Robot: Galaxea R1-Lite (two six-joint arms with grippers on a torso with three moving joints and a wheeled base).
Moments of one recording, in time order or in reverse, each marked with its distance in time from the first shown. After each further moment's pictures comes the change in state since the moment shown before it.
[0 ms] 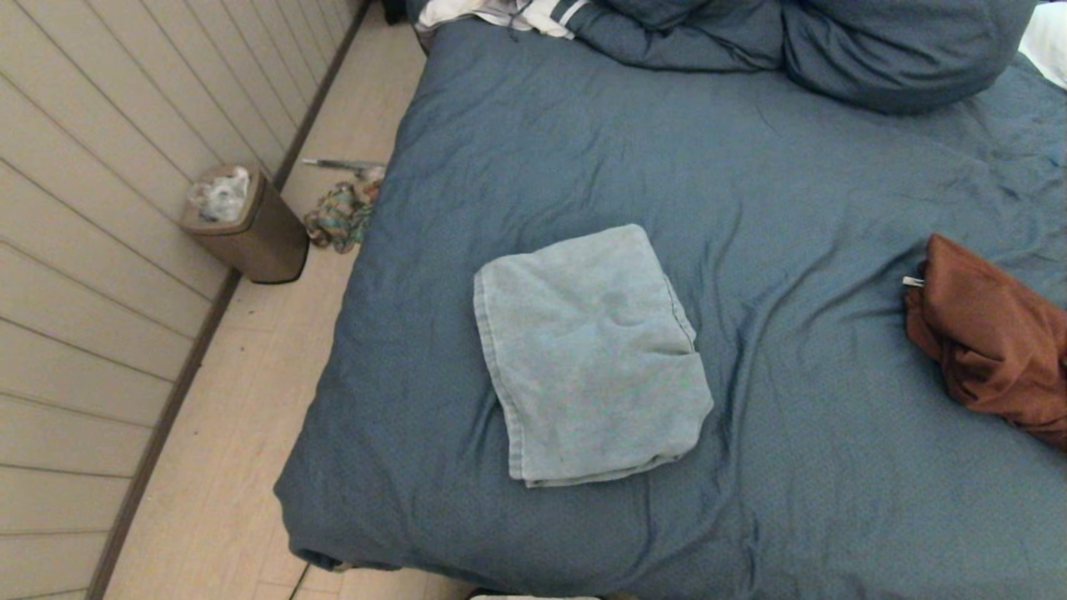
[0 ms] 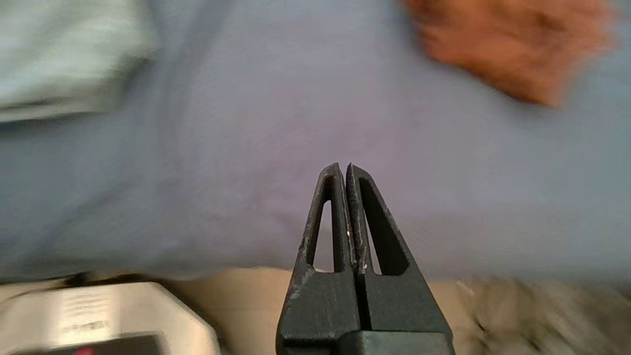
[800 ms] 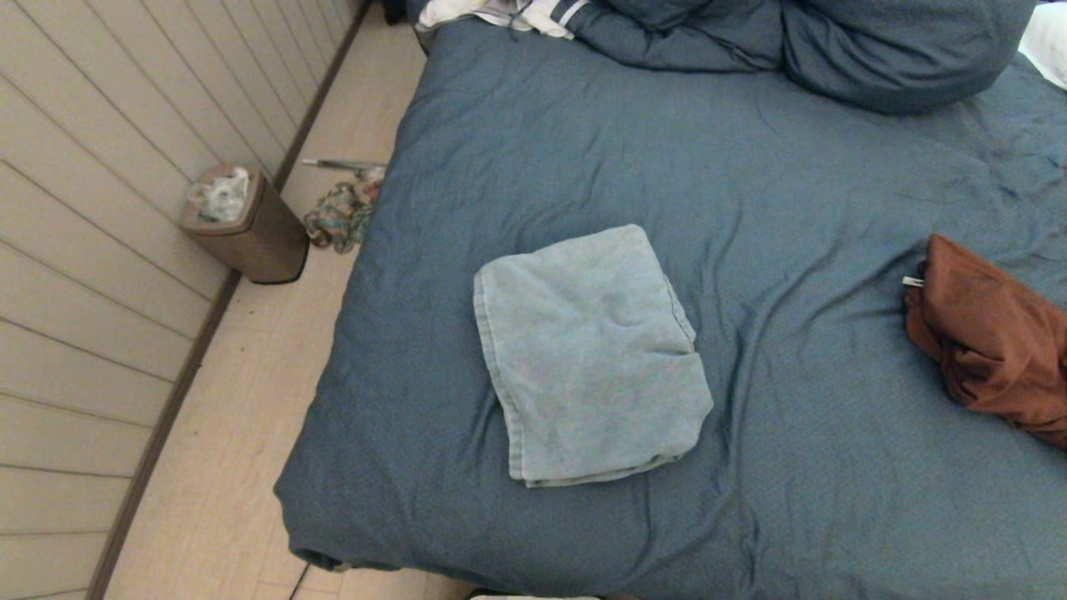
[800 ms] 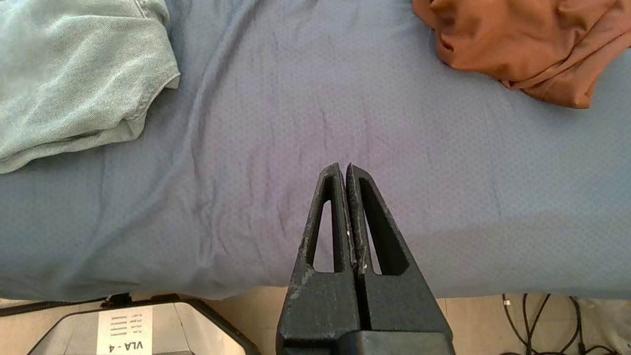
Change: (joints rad) left arm 0.001 0.001 0.014 0.053 0.031 0.158; right arm 0.001 -0.004 0.034 -0.073 0.000 0.081
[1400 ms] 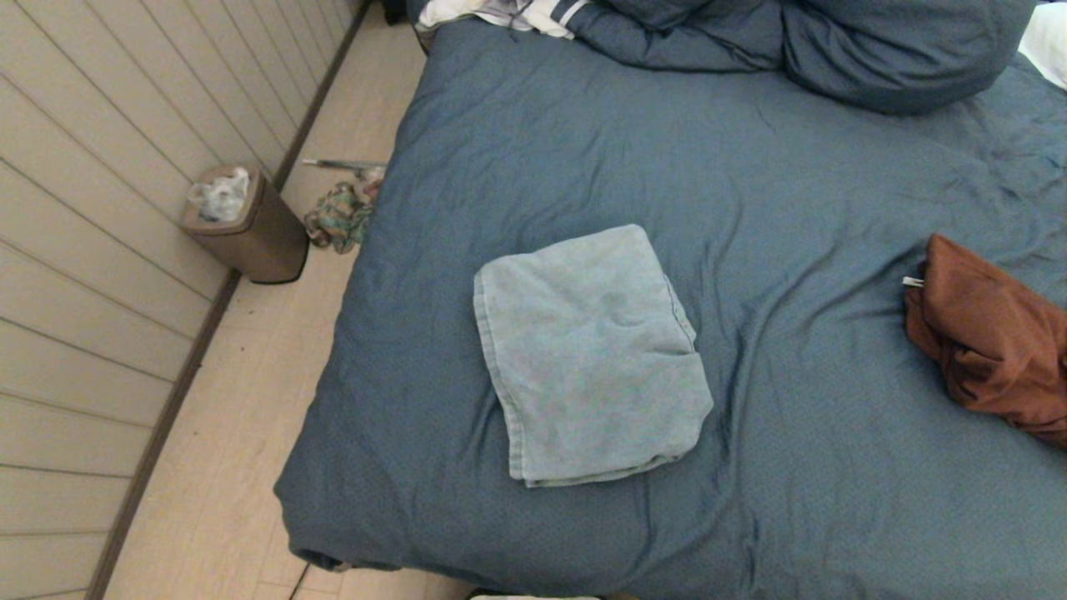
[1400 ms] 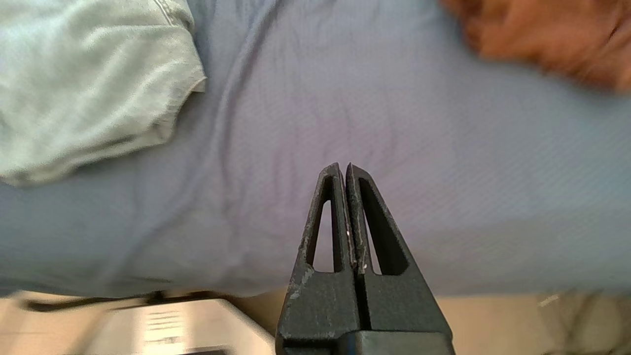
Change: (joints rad) left arm 0.000 -0.001 0.001 -0.001 0.027 -0.113; right arm 0.000 0.000 0.002 0.001 0.047 0.047
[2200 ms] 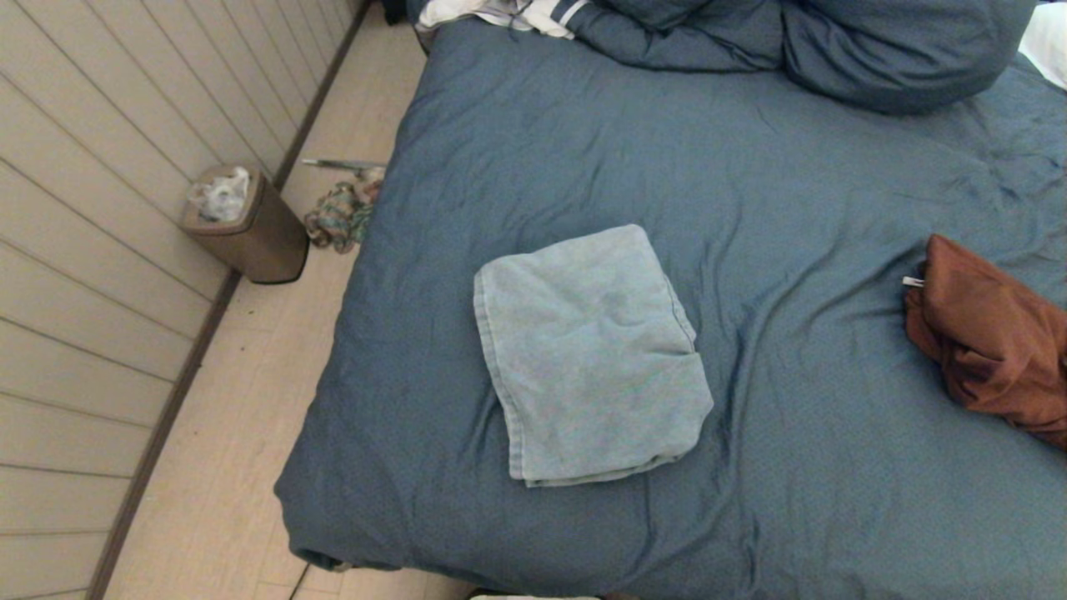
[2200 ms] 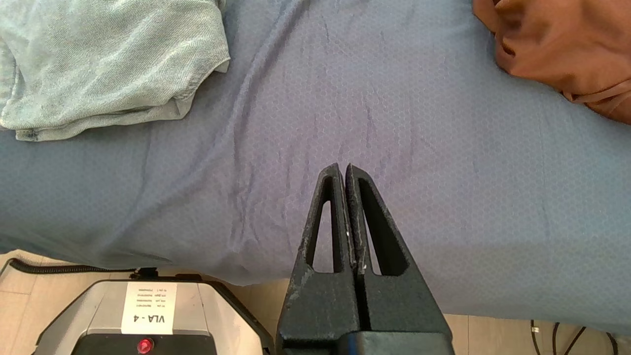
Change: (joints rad) left arm -0.001 0.000 0.000 0.000 0.000 -0.015; right arm 0.000 0.000 0.048 -0.028 0.093 -0.071
